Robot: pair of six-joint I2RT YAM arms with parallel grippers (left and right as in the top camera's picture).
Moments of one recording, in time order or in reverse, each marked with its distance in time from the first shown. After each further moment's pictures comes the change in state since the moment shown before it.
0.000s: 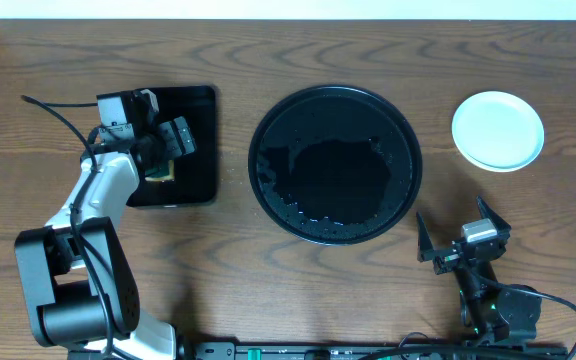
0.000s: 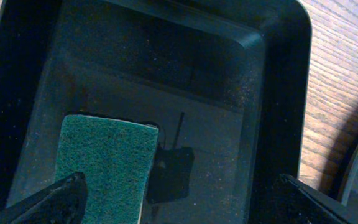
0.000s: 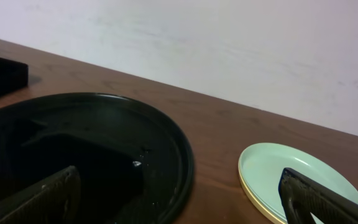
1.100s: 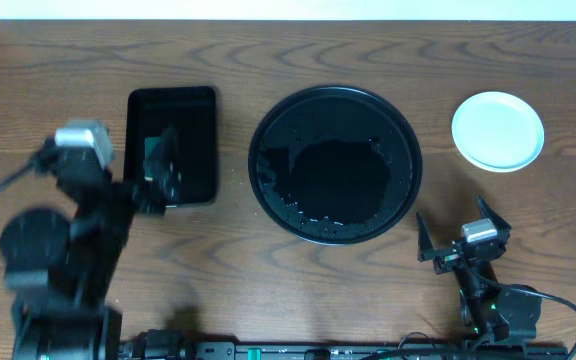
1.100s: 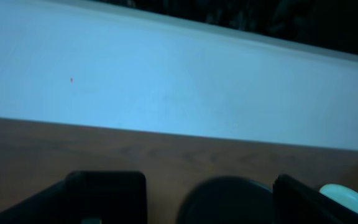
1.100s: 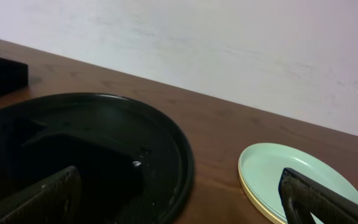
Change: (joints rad) left arm -0.126 -1.051 0.001 -0.203 0.004 0.000; right arm 0.000 0.000 0.000 0.001 0.000 0.000
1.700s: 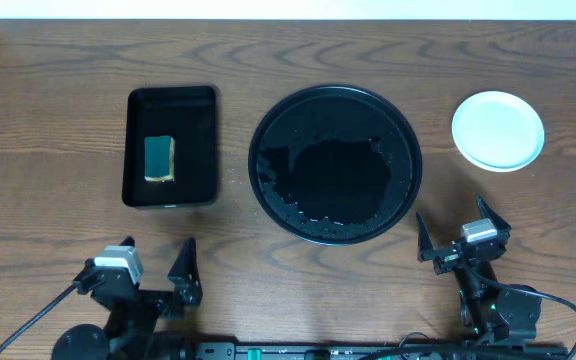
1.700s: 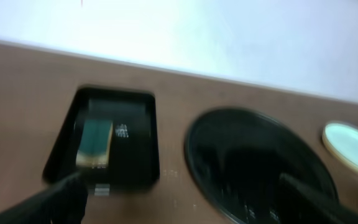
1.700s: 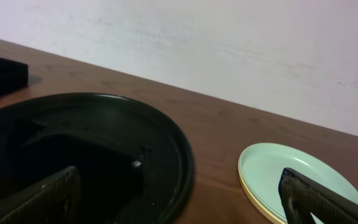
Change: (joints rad) left arm 0.000 -0.603 -0.362 -0.337 -0.013 -0.001; right arm 0.000 0.000 0.000 -0.001 0.000 0.000
